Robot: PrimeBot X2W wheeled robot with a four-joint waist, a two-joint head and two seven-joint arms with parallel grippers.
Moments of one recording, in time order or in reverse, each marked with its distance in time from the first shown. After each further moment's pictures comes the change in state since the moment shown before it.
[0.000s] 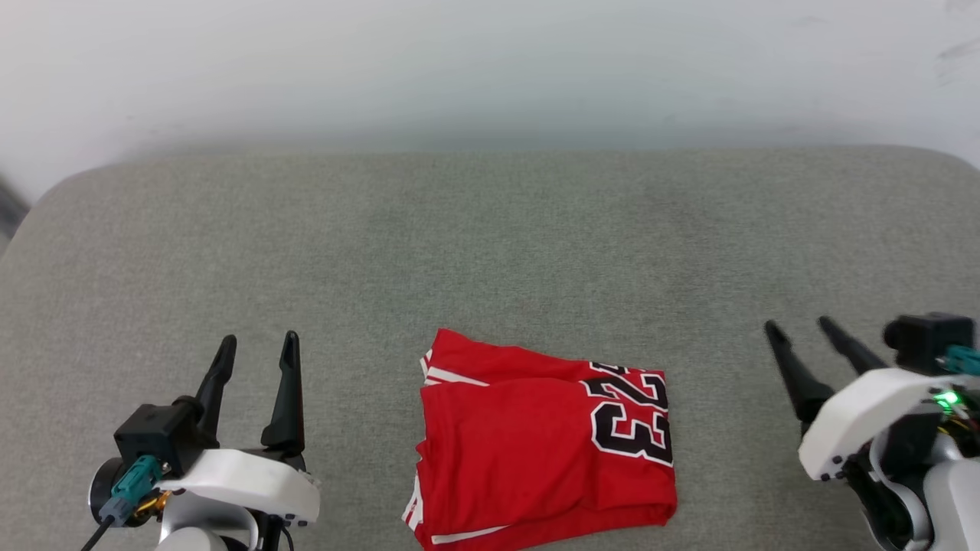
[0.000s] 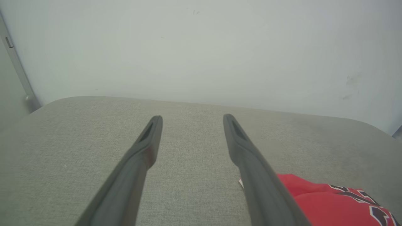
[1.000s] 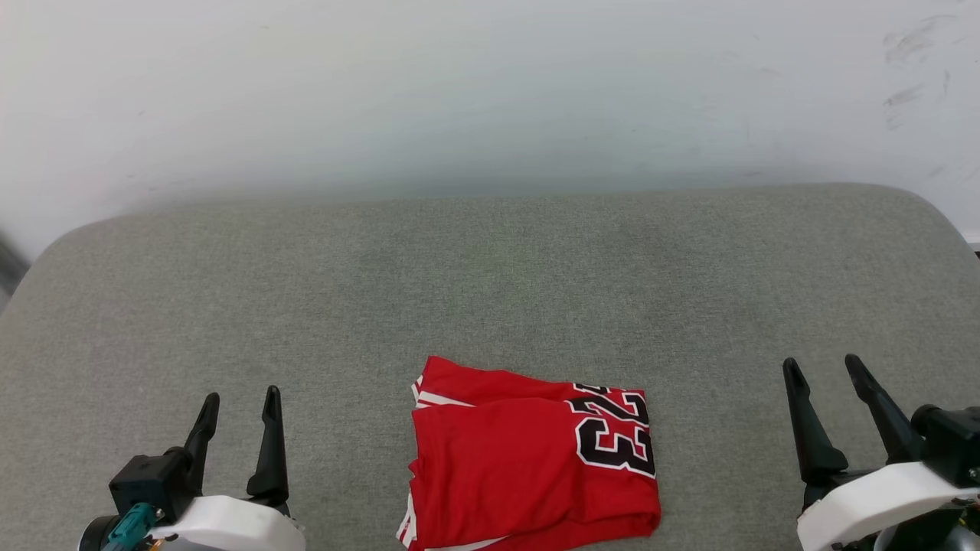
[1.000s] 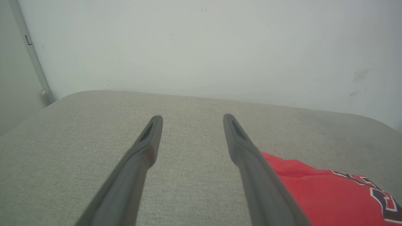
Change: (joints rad) left arm 0.115 -0.047 0.081 0.057 0.054 -0.031 -0.006; right arm 0.280 0.170 -0.122 -0.341 -0.207 0.000 -0.169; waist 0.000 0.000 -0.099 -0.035
